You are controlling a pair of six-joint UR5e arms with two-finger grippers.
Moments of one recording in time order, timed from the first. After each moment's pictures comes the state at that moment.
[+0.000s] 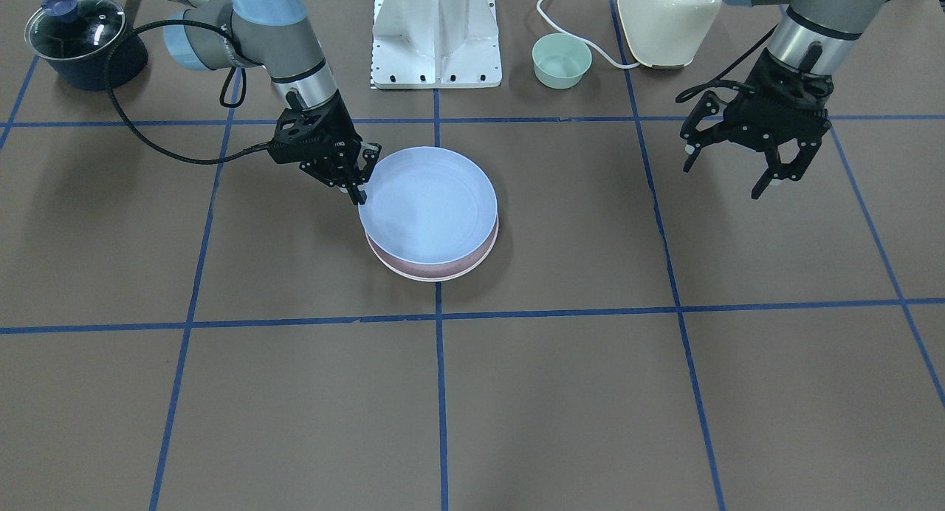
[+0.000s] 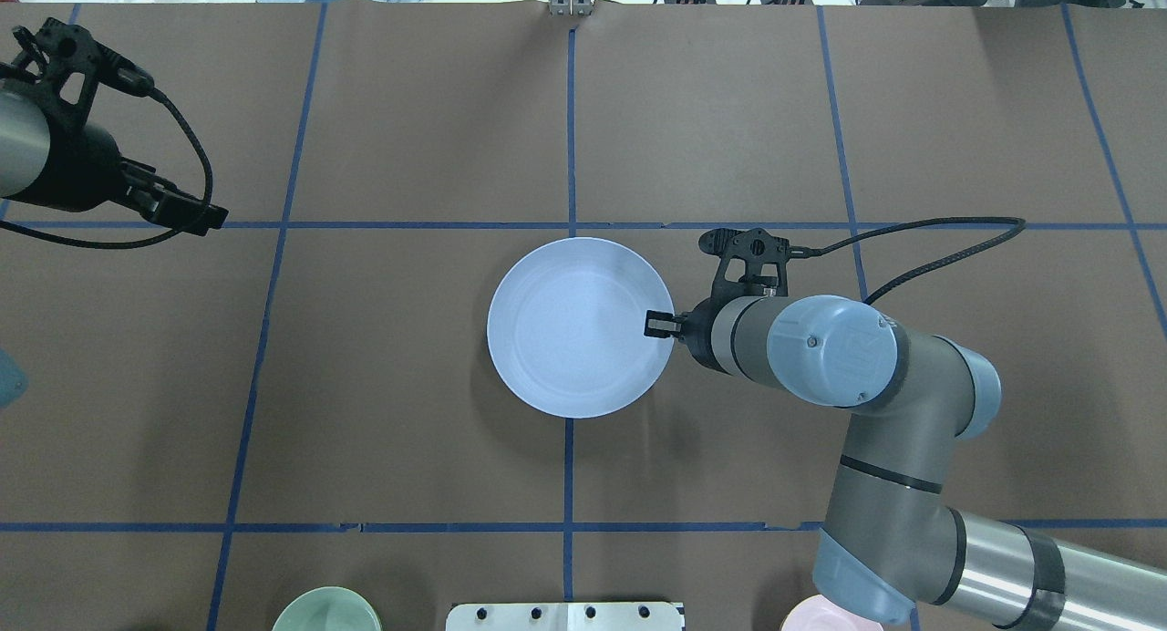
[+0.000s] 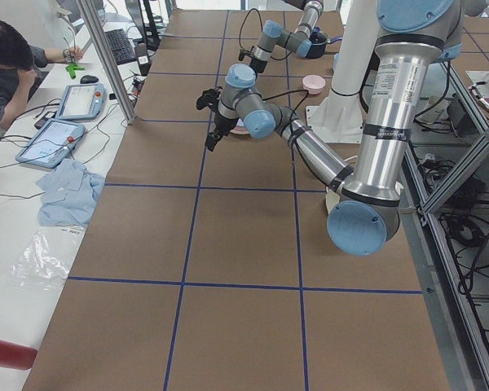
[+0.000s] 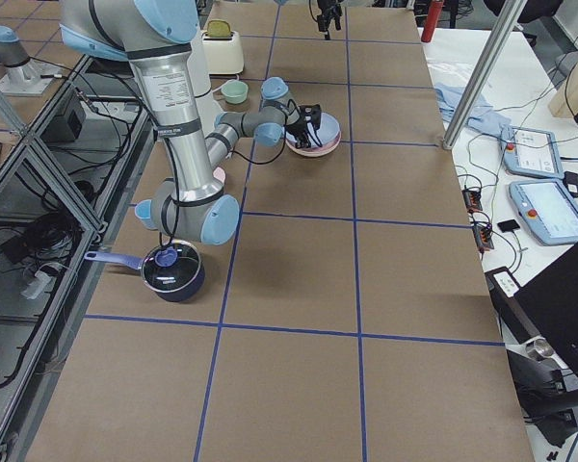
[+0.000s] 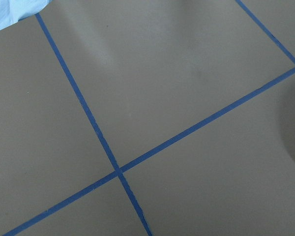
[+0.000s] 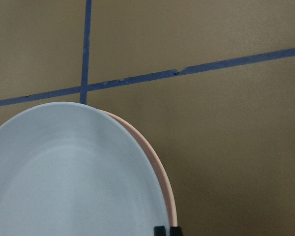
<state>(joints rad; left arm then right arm) -0.94 -1.73 -2.08 -1.79 -2.01 -0.46 0.42 -1.19 1.85 -1.17 1.54 1.41</state>
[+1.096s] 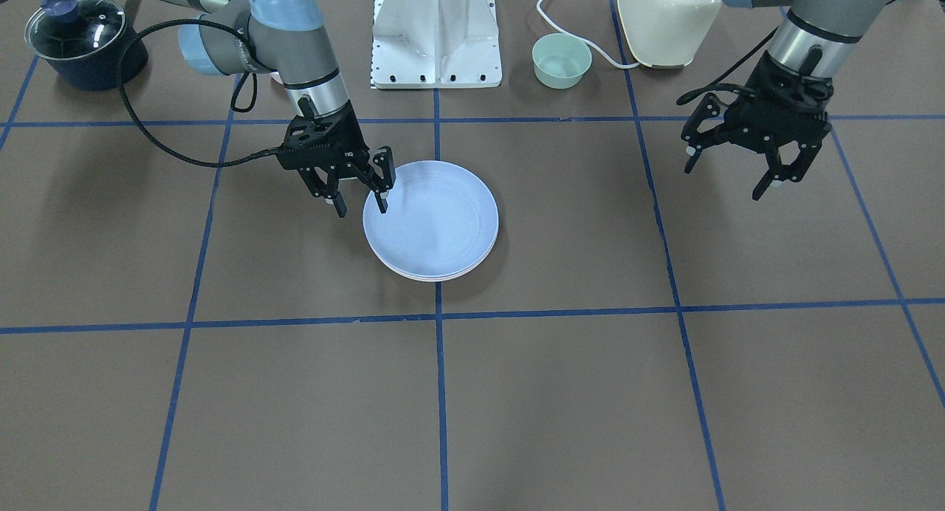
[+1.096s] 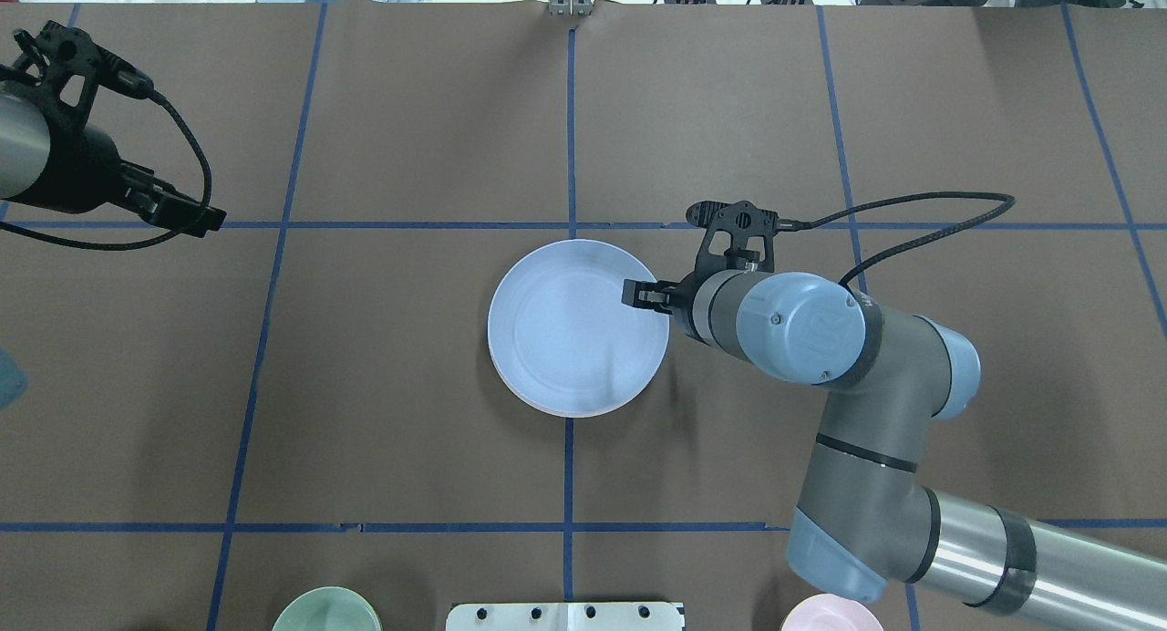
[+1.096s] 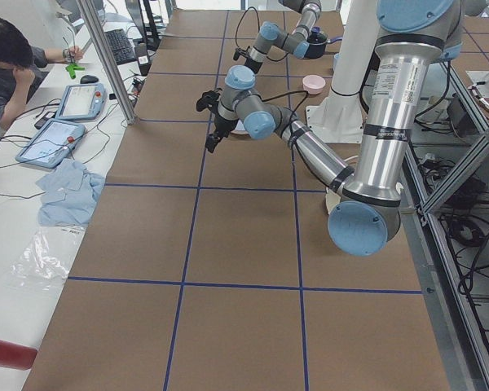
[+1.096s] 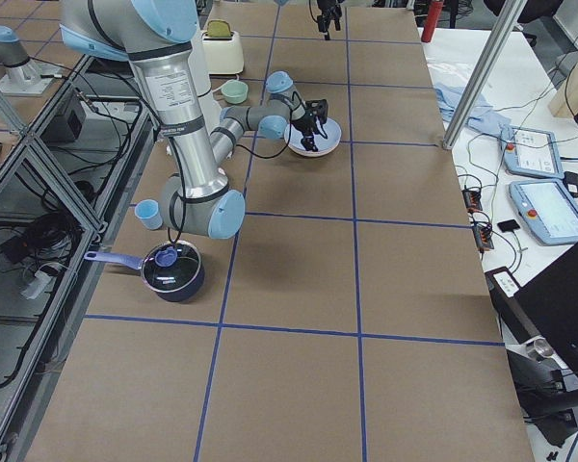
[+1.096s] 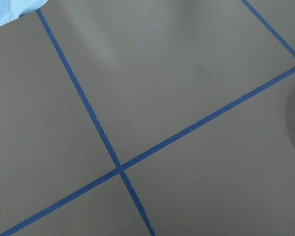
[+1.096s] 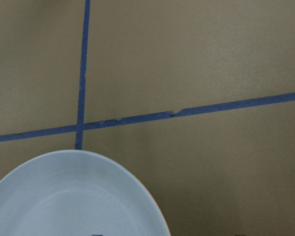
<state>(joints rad) -0.94 -1.73 -2.08 -1.80 -2.02 -0.47 0.48 -1.12 1.84 -1.31 1.53 1.38</state>
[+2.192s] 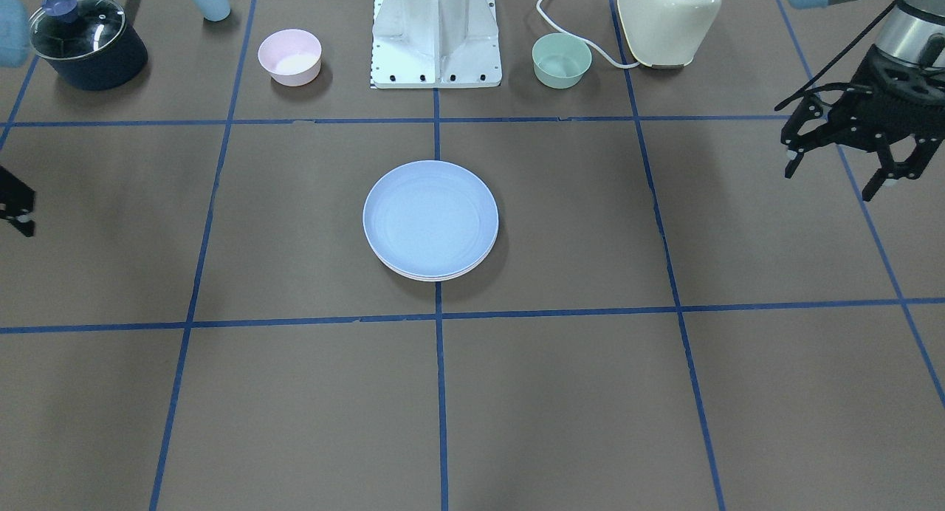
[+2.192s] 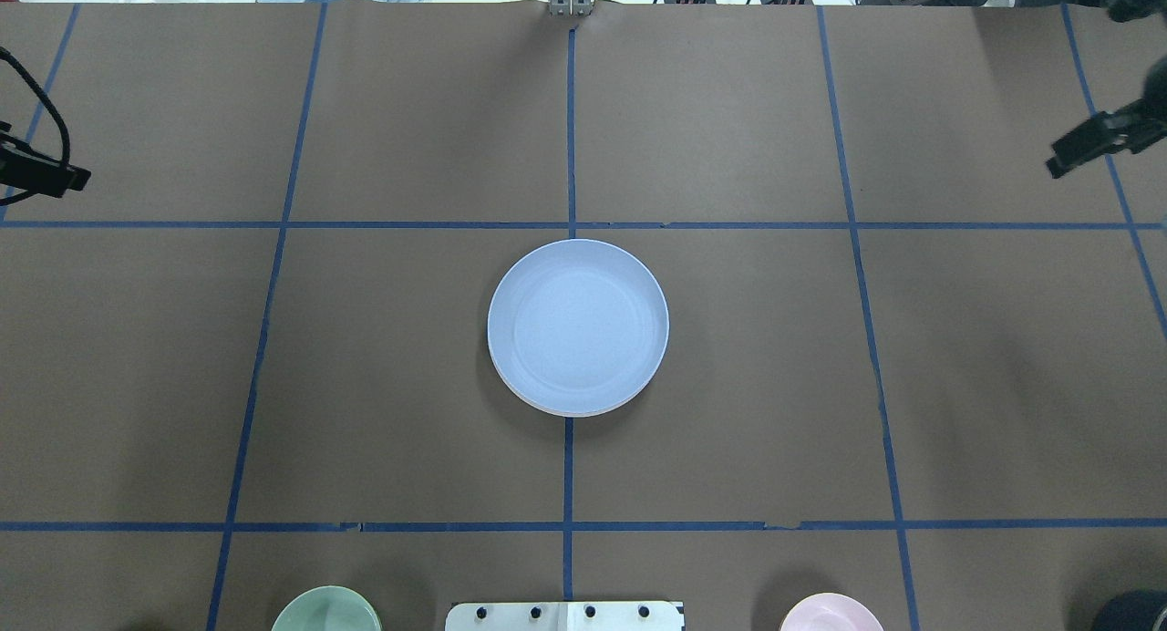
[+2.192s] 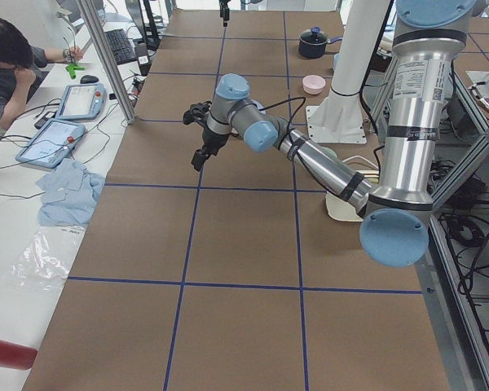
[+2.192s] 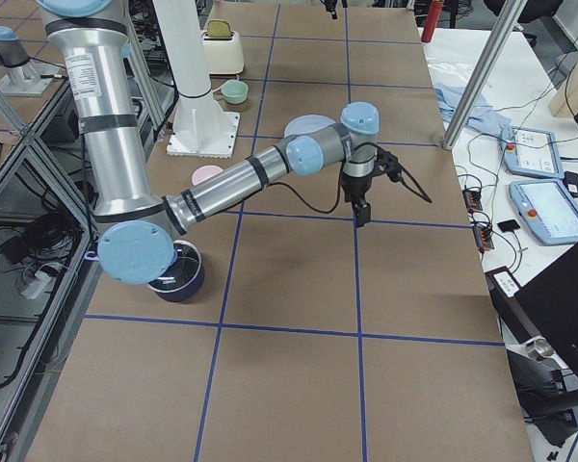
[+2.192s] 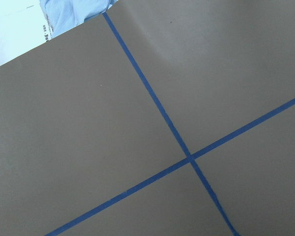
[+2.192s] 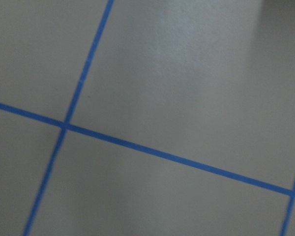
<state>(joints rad) -1.16 -1.62 -2.06 -1.78 -2.08 -0.21 1.30 -1.45 1.89 -1.66 2.22 0.12</state>
